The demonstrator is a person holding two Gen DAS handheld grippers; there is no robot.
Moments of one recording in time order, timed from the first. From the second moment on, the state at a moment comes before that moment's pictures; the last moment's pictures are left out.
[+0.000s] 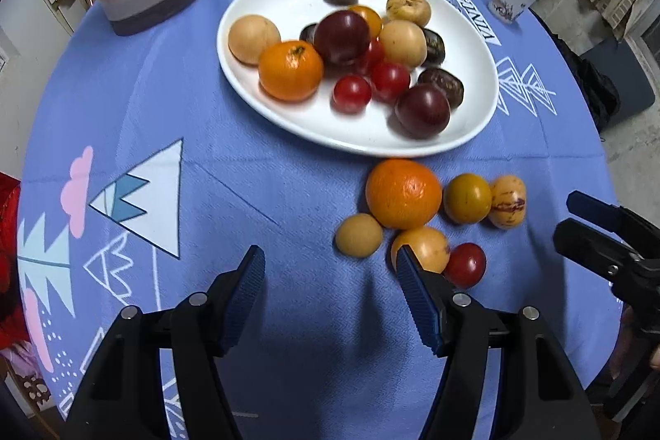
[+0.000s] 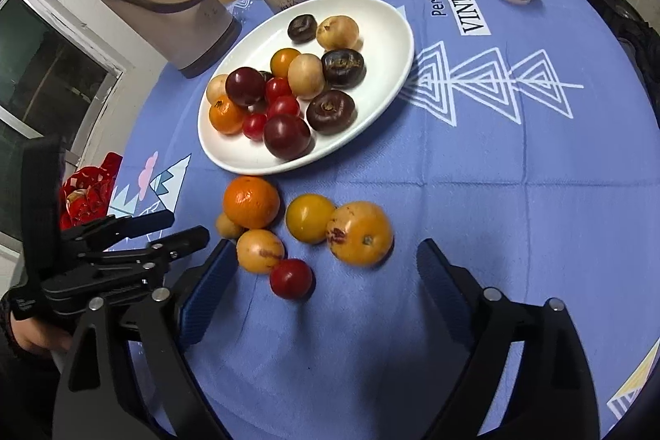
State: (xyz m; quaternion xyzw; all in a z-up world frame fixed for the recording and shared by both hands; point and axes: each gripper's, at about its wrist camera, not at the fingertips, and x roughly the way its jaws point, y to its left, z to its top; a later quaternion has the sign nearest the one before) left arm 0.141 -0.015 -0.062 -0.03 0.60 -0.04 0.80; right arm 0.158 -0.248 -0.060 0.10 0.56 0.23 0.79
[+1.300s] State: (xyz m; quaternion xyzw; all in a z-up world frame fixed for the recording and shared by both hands) left arm 0.171 -0.014 -0.099 -0.04 0.62 -0.06 0.78; right arm 0.180 -0.227 -0.108 0.03 0.58 0.21 0.78
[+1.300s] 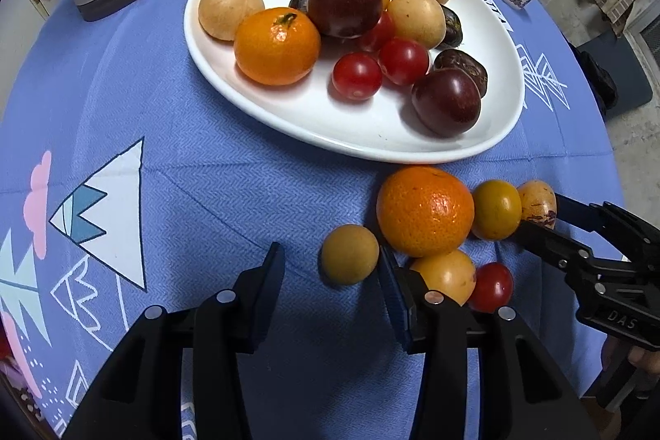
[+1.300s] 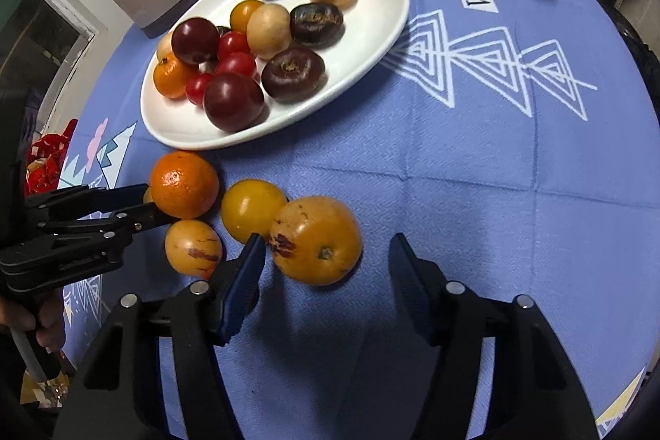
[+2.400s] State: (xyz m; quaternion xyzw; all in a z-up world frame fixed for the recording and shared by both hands) left arm 0.163 0.002 -0.022 -0.05 0.57 -0.06 0.82; right arm 0.185 -0.245 -0.039 0.07 0.52 0.24 0.82
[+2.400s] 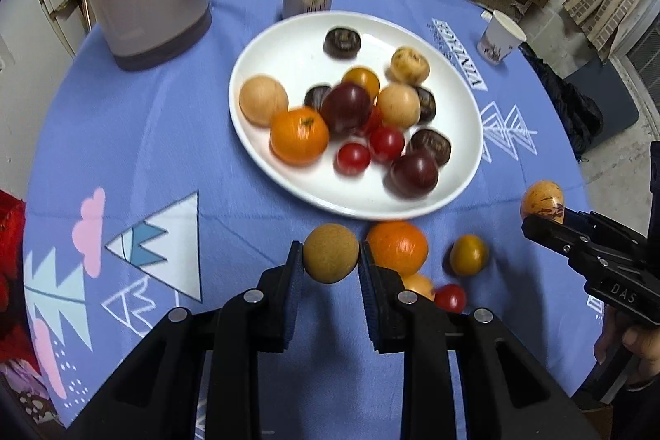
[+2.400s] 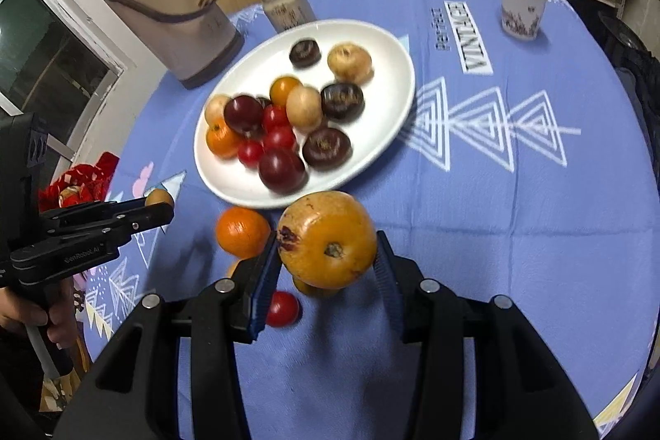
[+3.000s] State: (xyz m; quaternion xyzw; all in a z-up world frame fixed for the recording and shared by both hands) left arm 0.266 0.000 -0.016 -0.03 0.54 -0.05 0.84; right arm 0.279 -0.207 -0.045 0.09 0.51 0.26 0.82
